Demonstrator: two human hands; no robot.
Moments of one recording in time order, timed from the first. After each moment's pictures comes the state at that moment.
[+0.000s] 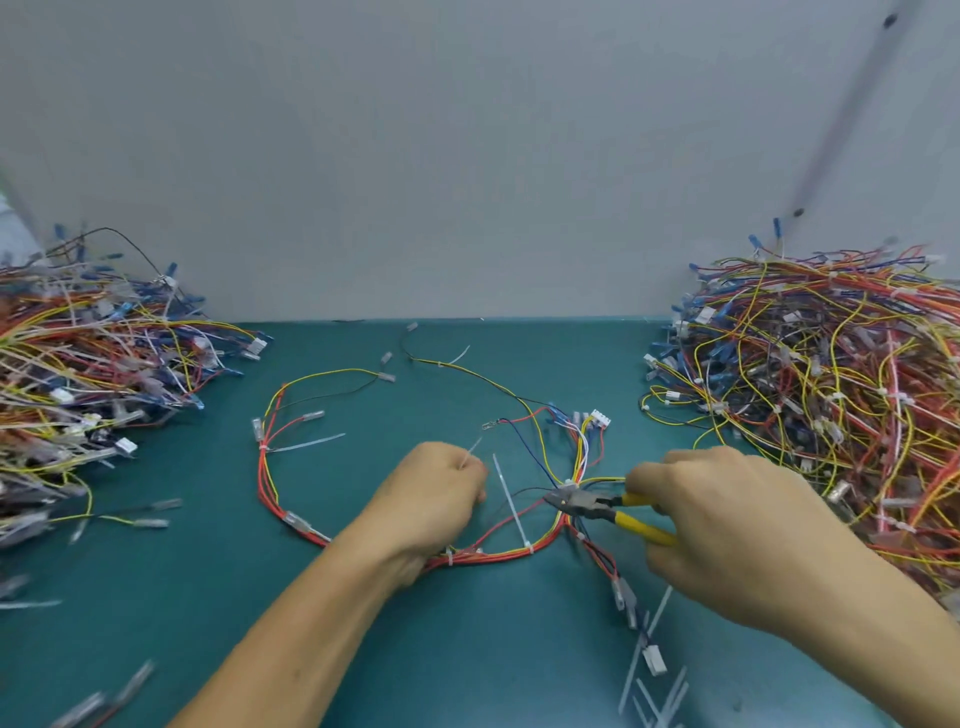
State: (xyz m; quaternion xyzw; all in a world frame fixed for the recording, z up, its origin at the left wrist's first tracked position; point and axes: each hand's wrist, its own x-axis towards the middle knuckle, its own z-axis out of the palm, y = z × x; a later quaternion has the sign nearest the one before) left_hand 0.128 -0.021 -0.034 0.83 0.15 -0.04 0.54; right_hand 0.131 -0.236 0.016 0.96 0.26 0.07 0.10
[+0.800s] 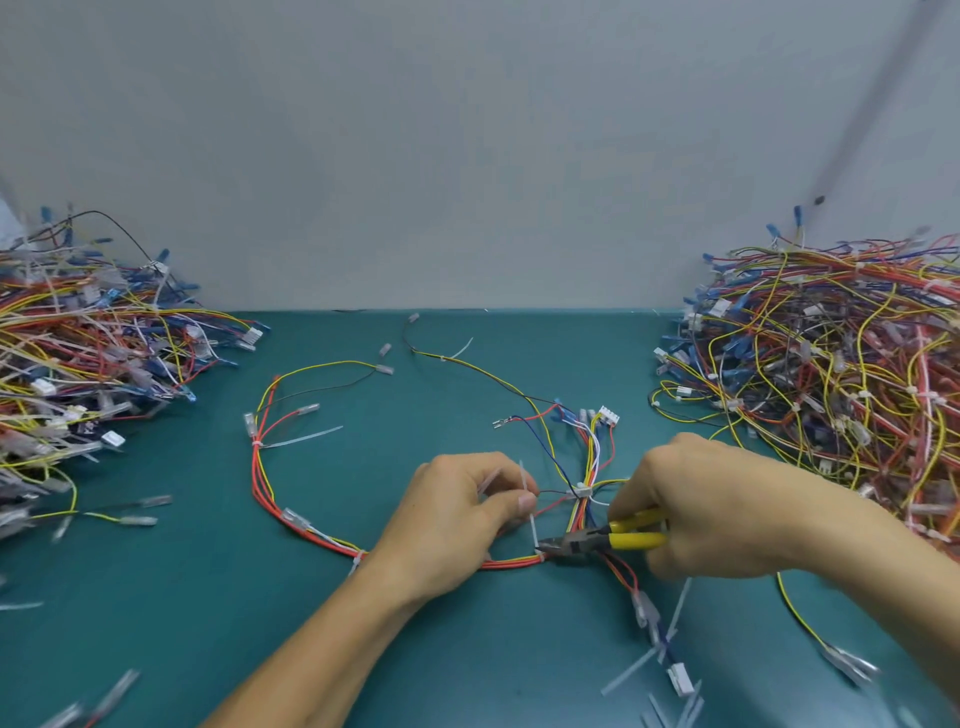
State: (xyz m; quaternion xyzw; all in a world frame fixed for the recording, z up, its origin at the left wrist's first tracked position) left_hand 0.125 -0.026 -0.052 0.84 -0.01 0.02 0.54; right_hand 0.171 -0.228 0.021 0.93 0.34 -0.15 0.06
